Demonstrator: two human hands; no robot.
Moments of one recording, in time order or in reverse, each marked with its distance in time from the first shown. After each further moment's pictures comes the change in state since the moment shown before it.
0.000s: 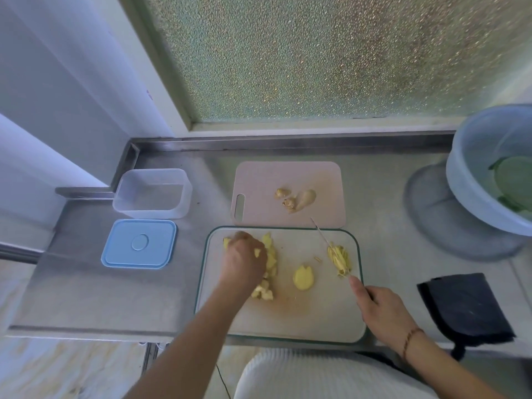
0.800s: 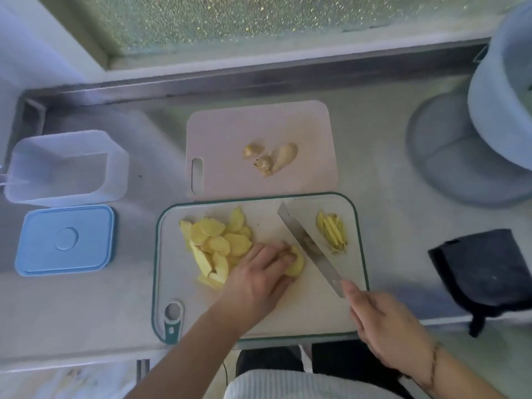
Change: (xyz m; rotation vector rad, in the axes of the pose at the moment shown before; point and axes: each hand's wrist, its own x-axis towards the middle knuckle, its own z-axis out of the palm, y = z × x) left_hand -0.023 -0.030 0.084 0.015 -0.093 0.855; right_hand -0.003 0.019 0.025 0.152 -0.190 0.171
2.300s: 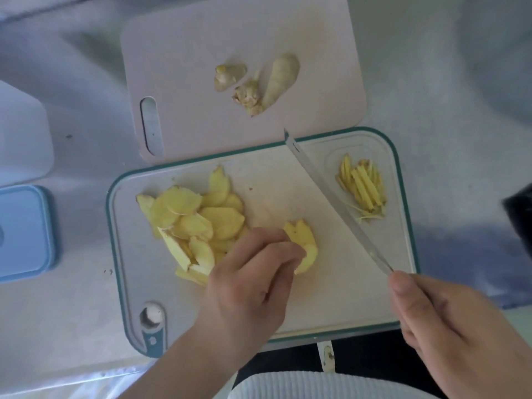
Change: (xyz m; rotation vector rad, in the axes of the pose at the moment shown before) left_hand -0.003 0.019 -0.020 -0.236 0.120 -0.221; right_hand -0.006 -0.004 0.013 -0.064 0.193 -0.084
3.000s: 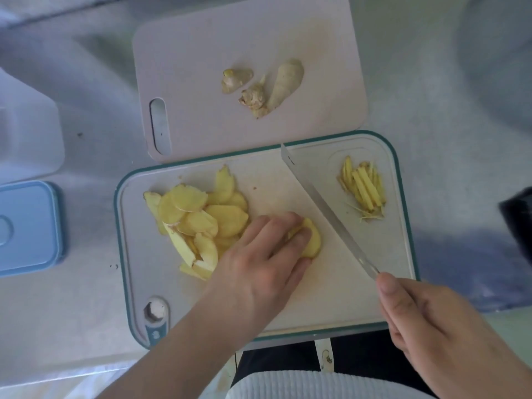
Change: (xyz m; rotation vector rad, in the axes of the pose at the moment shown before) left_hand 0.009 -0.012 0.004 0.258 -0.207 0.183; right_hand 0.000 0.003 0.007 -0.003 -0.114 0.008
